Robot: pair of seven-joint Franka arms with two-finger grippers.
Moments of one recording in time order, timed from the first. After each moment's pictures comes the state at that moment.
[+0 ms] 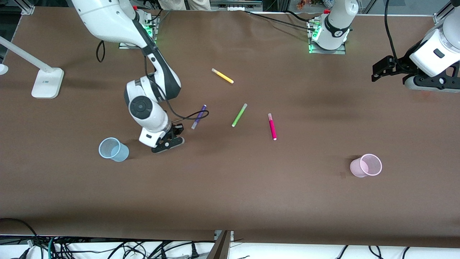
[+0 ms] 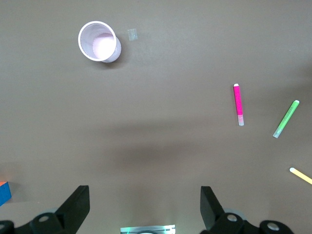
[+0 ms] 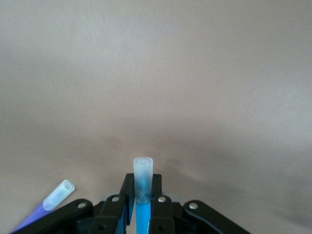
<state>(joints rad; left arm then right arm) -0.04 -0.03 -0.04 -1.63 -0.04 1.49 -0.03 0.44 0.54 -0.03 -1.80 0.04 2.37 0.00</state>
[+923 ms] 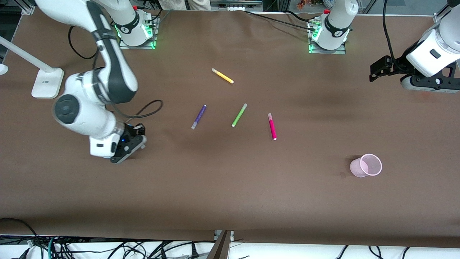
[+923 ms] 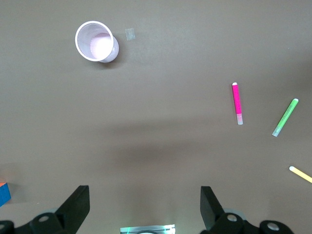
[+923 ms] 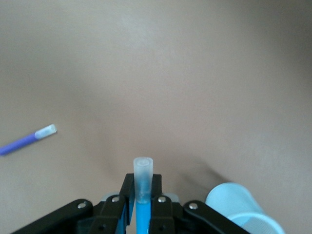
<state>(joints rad) -0.04 -0.03 -0.05 -1.63 -0.04 1.49 -0.03 0.28 0.45 -0.10 -1.64 0.23 2.09 -0.71</state>
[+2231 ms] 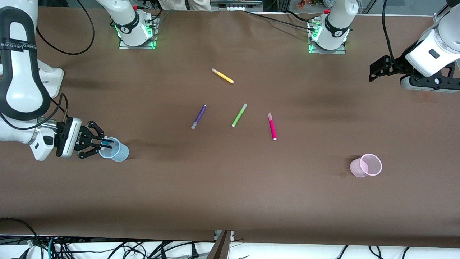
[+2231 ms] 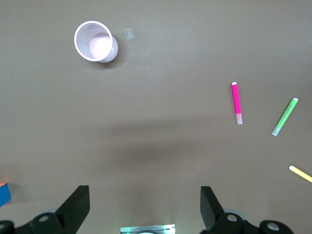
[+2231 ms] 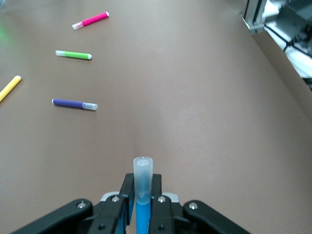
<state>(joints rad) -0.04 -0.03 -0.05 -1.63 -0.04 1.49 -0.03 -0.02 0.47 -0.10 -1.62 0.74 1.90 -1.77</state>
